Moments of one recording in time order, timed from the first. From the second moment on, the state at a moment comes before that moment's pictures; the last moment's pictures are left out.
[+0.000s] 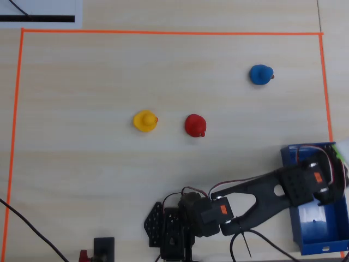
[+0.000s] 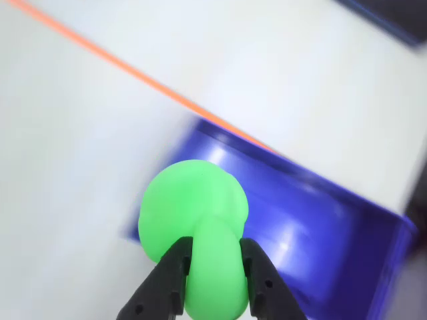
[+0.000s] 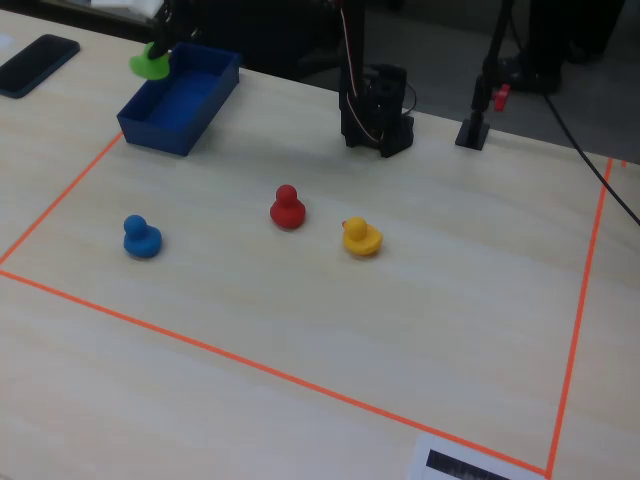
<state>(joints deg) 77.3 91.1 74.8 61.2 -100.1</state>
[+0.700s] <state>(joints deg) 80.9 85.1 101.2 26.9 -103.7</state>
